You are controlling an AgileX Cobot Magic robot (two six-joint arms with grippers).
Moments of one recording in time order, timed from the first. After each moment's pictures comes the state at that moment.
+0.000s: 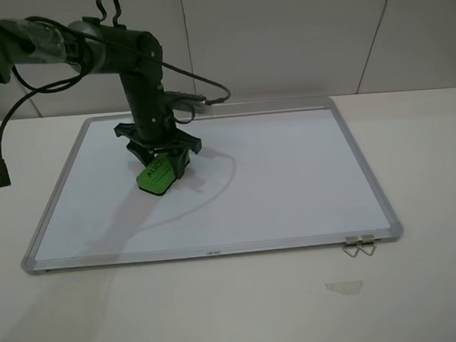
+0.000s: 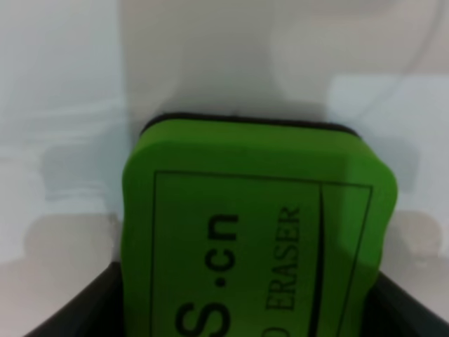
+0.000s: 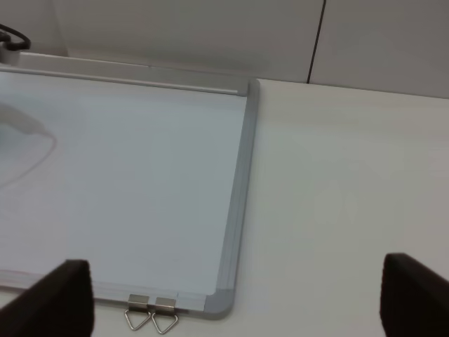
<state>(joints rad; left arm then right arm) -0.41 2.41 -1.83 0.00 1.03 -0.05 0.05 0.00 -0.53 0.00 1.05 -0.05</state>
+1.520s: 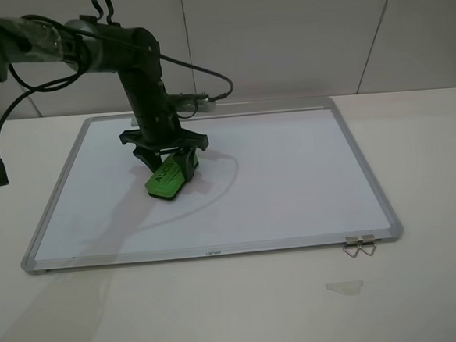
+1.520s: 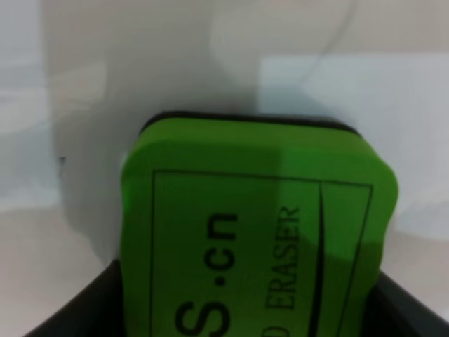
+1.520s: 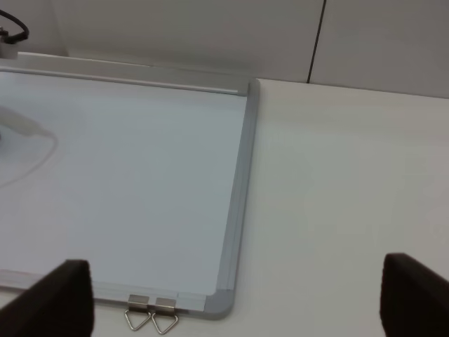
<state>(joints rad) -0.41 2.39 -1.83 -0.15 1.08 -0.02 0.05 0.00 -0.53 0.00 1.05 -0.05</state>
